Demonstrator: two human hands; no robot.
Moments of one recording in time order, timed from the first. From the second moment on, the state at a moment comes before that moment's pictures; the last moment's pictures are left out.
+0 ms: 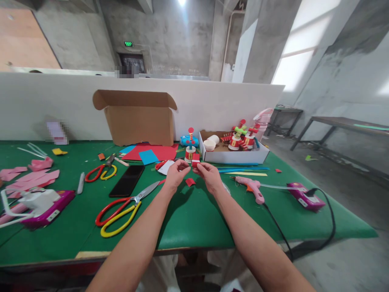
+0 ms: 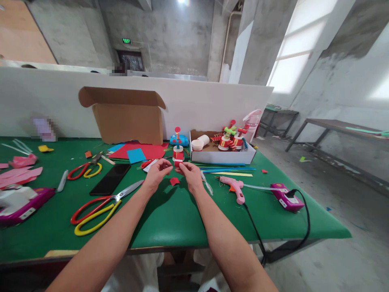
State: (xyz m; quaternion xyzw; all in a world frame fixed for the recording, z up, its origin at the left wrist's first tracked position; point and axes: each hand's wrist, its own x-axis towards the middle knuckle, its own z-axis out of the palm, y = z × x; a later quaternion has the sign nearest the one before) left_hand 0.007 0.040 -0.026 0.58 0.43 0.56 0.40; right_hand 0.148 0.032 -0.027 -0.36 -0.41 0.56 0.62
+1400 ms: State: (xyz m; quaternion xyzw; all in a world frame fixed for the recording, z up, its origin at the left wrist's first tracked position) left_hand 0.009 0.037 -0.025 0.64 0.38 0.57 0.35; right_hand 0.149 0.028 -0.027 -0.38 -0.51 0.51 0.58
